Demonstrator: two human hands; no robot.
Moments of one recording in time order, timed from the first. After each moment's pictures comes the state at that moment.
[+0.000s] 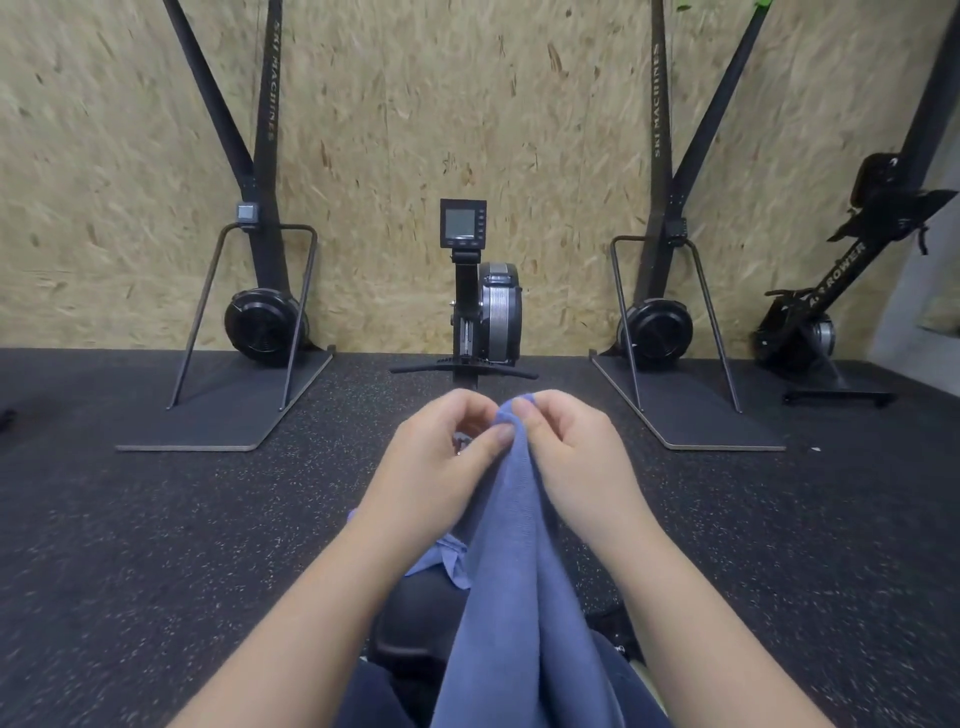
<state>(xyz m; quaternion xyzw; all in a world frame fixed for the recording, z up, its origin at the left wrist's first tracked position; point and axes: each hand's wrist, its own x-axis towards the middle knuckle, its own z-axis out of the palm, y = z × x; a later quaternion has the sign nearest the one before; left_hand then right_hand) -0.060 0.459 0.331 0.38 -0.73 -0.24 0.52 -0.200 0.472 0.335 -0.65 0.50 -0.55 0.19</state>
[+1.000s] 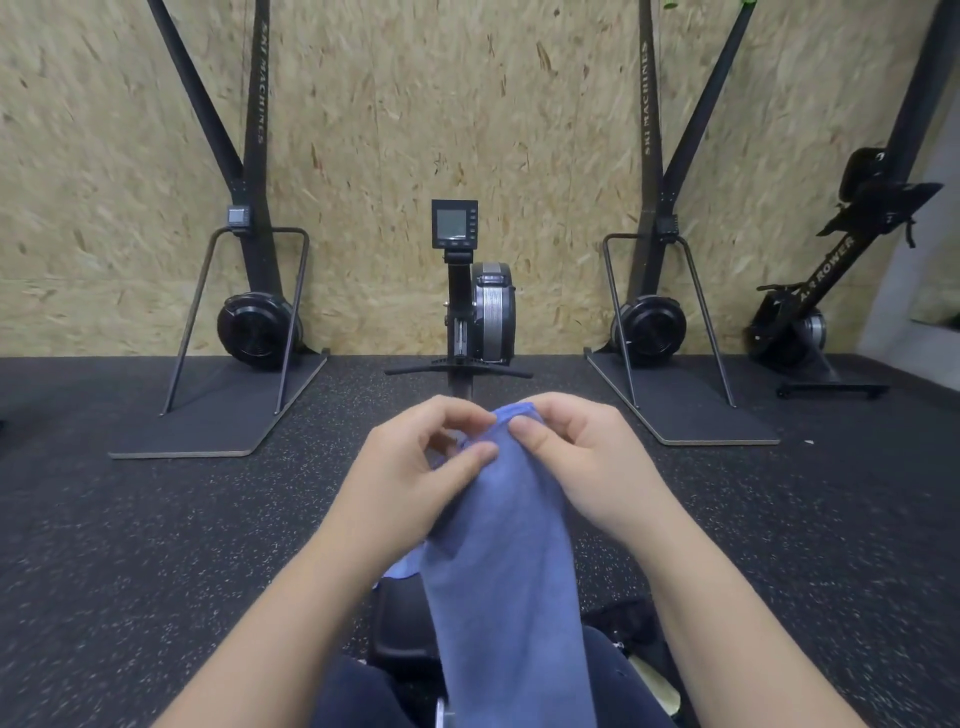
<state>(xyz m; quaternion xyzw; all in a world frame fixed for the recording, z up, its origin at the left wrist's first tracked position) -0.045 0.470 0.332 0.36 -0.75 -0.21 0.51 -0.220 0.480 0.339 -0.69 0.41 -0.52 0.28</state>
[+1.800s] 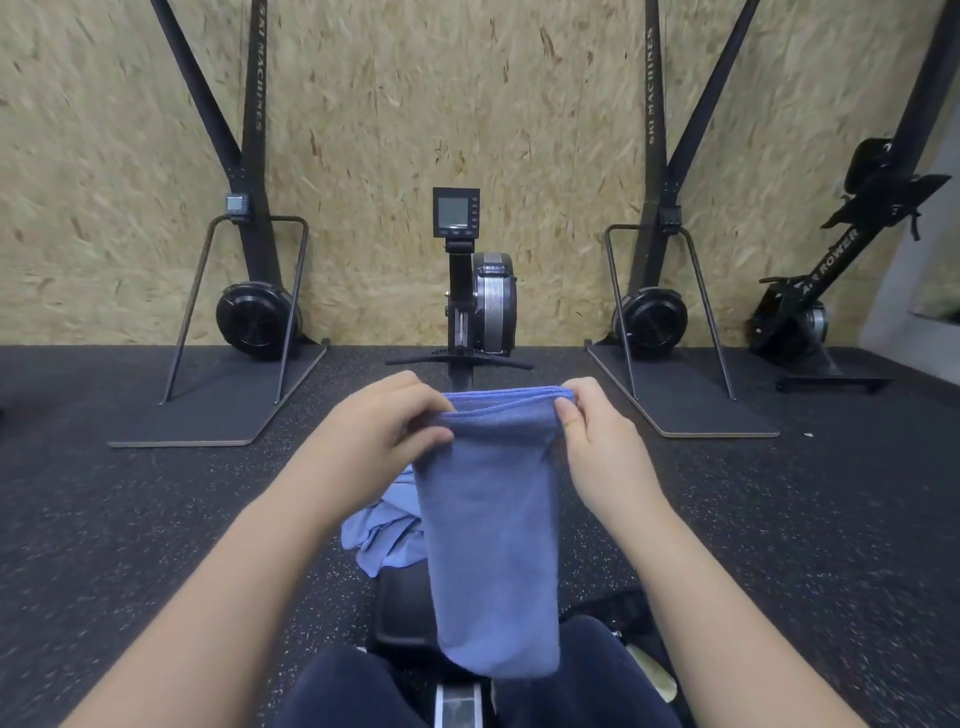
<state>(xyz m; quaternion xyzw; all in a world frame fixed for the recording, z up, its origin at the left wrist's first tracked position) -0.009 0.422 0.331 0.37 -0.85 0.02 0.37 -0.234 0.448 0.311 -0.64 0.61 -0.46 0.08</state>
